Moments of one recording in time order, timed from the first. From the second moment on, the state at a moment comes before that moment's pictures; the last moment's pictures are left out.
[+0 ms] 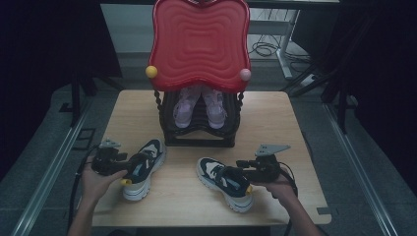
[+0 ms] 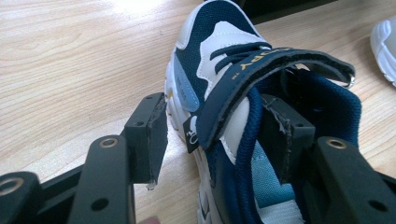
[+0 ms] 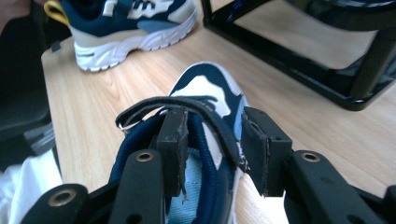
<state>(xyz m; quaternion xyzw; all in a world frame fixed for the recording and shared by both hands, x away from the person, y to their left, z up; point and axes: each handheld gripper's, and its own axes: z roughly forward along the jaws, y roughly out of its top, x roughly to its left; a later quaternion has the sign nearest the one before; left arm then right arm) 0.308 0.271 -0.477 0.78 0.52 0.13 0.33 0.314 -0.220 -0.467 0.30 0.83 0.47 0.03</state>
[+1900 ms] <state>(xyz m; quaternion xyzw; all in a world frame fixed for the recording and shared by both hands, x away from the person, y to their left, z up) 0.288 0.270 -0.457 0.76 0.50 0.12 0.40 0.311 -0.211 -0.464 0.30 0.85 0.44 0.07</state>
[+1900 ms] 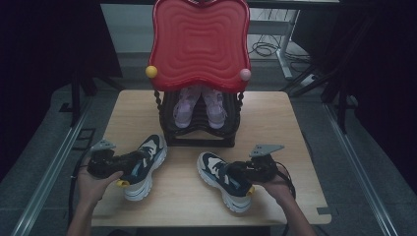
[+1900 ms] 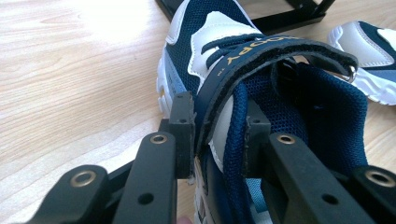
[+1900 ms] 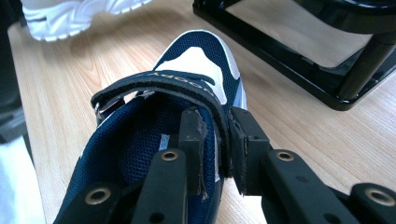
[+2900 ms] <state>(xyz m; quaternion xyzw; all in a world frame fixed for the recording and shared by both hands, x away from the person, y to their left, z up) 0.265 0.295 -0.457 0.69 0.51 0.10 0.49 0.290 -0.268 -0.468 0.35 0.75 0.56 0.07</state>
